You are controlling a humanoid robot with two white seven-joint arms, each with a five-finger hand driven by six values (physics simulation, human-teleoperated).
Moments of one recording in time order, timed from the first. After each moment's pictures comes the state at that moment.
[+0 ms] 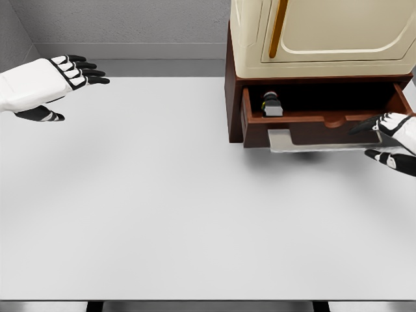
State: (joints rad) left arm -0.61 1.01 -0.52 -1.54 -0.44 -0.61 -0.23; right arm 0.16 -0.93 -0.08 -1.75 0.12 -0.61 0.17
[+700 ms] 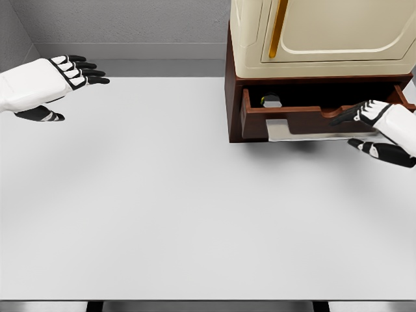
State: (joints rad) left arm -0.61 1.01 -0.52 -1.54 -0.44 -0.61 -0.23; right arm 0.01 -0.92 0.03 -1.74 0.12 -0.61 0.17
